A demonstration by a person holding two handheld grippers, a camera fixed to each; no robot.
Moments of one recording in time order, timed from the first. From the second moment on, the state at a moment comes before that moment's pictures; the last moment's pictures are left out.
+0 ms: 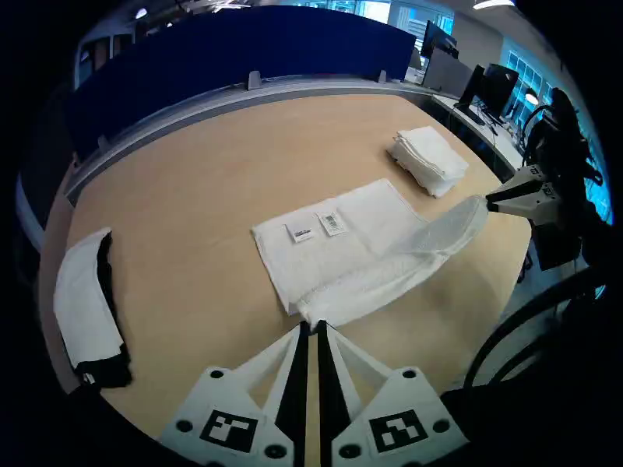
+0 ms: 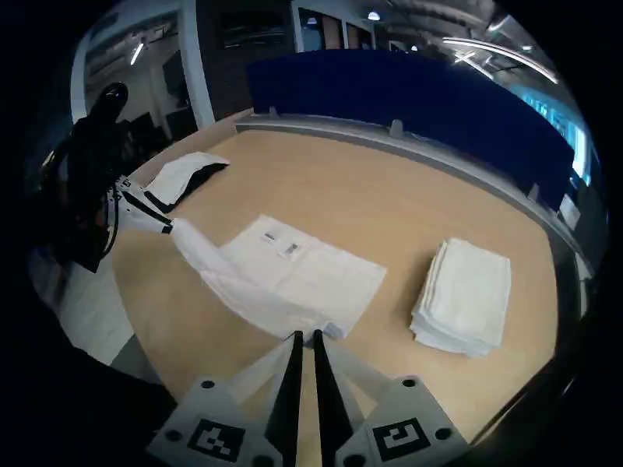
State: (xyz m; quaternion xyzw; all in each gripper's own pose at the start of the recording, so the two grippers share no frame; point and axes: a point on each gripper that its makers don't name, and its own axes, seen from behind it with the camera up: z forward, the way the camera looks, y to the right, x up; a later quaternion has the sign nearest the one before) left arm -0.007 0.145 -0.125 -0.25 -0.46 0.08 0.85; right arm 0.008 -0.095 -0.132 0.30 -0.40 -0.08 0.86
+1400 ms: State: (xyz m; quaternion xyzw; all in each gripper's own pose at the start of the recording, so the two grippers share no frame) left arm -0.086 0.149 -0.045 -0.24 -0.51 0.08 0.82; right arm -0.073 -0.092 -0.039 0.28 -0.46 -0.05 0.84
